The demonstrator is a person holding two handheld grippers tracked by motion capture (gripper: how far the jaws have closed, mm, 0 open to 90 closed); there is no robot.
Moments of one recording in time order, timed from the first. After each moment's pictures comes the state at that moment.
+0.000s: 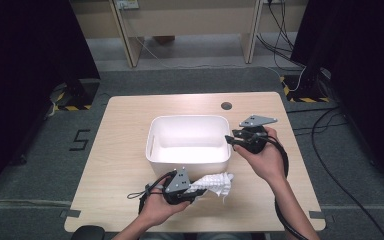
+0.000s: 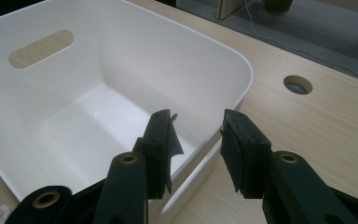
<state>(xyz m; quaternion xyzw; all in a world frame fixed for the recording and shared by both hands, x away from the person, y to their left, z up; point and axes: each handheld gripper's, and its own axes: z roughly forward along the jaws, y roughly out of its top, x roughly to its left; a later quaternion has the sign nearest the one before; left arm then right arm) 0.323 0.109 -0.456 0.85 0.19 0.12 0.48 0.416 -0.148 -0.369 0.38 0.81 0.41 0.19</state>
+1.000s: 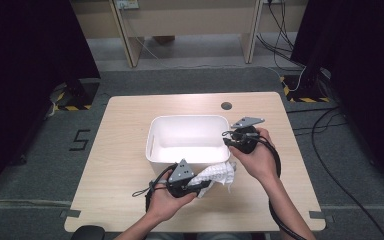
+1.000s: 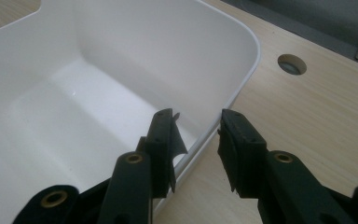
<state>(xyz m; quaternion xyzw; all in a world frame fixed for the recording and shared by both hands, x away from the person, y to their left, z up) 0.330 0.096 -0.443 0.81 0.27 0.10 0.50 0.422 -0.133 -0.380 0.39 0.82 0.35 0.21</state>
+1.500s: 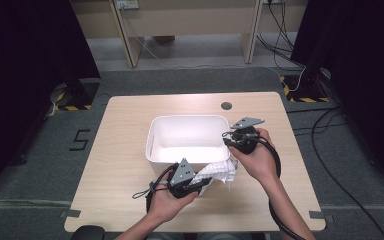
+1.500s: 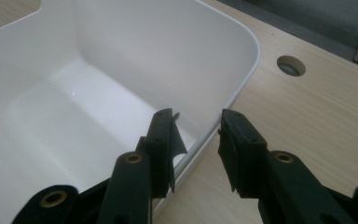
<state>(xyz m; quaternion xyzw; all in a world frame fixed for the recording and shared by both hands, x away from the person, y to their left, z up) 0.325 0.093 -0.432 0.81 0.26 0.15 0.50 0.421 -0.133 -0.380 0.39 0.82 0.35 0.21</state>
